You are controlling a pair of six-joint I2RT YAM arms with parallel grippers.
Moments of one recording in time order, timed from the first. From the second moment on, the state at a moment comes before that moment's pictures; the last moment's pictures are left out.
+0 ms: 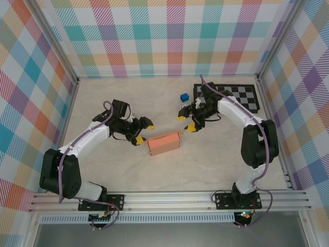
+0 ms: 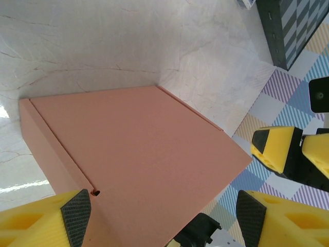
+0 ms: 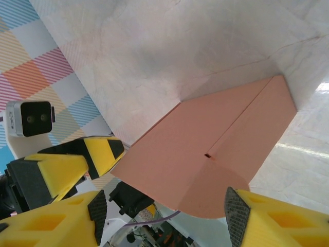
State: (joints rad) left arm -0.33 1.42 0.99 -0.60 0.69 -1.05; right arm 0.35 1.79 1.43 -0.94 -0.85 0.75
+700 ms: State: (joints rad) left arm -0.34 1.42 0.99 -0.60 0.69 -1.09; right arm 0.41 1.79 1.41 -0.93 -0.89 0.78
